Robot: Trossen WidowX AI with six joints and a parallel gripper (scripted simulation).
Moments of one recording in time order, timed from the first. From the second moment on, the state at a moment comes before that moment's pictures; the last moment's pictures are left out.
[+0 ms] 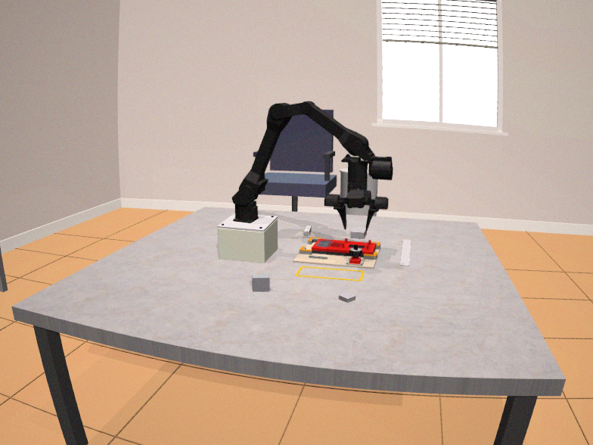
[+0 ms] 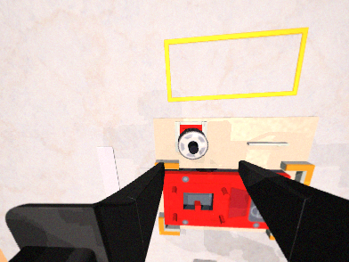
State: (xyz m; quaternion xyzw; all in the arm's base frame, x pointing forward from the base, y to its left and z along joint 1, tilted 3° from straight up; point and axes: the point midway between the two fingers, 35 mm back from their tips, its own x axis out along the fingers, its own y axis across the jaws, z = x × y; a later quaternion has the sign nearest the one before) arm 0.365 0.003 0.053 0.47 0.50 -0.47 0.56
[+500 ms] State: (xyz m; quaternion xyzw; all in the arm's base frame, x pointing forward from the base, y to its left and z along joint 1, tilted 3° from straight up) arm 0.365 0.005 -0.022 0.47 0.50 -0.48 0.55
